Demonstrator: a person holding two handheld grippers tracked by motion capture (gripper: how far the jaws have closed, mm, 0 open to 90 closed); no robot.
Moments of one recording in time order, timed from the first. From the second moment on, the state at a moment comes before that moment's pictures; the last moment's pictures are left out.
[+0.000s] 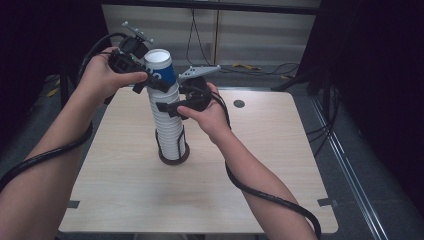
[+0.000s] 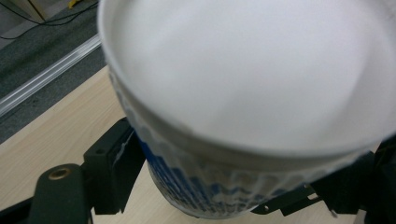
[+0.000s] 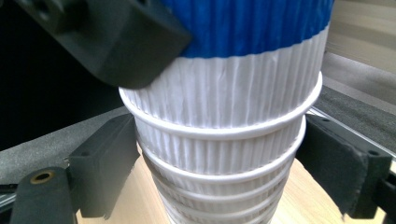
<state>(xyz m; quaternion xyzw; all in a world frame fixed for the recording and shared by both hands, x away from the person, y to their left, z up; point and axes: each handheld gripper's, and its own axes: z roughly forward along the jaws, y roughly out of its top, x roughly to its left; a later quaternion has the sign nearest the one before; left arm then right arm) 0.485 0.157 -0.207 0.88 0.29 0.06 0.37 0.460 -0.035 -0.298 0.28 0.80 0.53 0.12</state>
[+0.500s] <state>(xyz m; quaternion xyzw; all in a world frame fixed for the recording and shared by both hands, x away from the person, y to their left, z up) 0.481 0.162 -0.187 0.86 0.30 0.07 0.40 0.459 -0.035 -0.298 0.28 0.80 0.52 0.12</state>
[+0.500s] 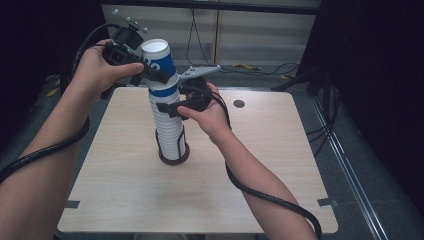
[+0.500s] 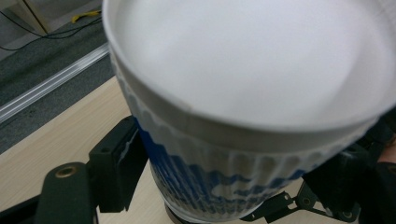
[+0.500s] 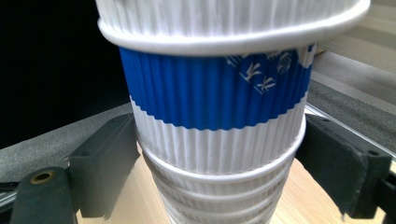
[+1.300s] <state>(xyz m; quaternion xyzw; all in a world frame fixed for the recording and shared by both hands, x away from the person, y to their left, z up) 0.478 0.164 -0.180 0.85 0.30 0.08 0.42 0.457 -0.035 -0.298 0.28 0.80 0.52 0.12</state>
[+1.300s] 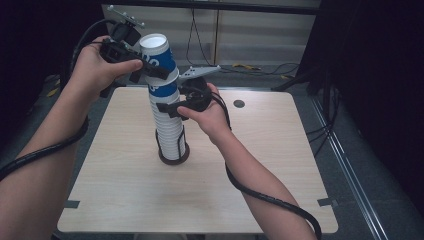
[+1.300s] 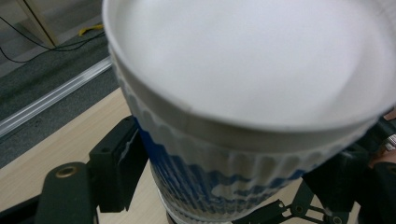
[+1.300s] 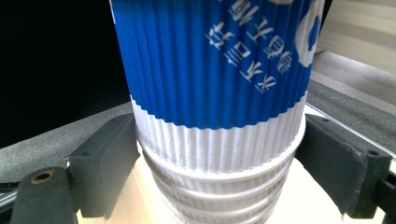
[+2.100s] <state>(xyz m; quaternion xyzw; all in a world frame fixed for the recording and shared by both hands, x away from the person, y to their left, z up) 0.469 0.179 -0.172 0.84 0.30 0.09 0.44 0.458 -0.035 -0.298 0.28 0.80 0.52 0.12</state>
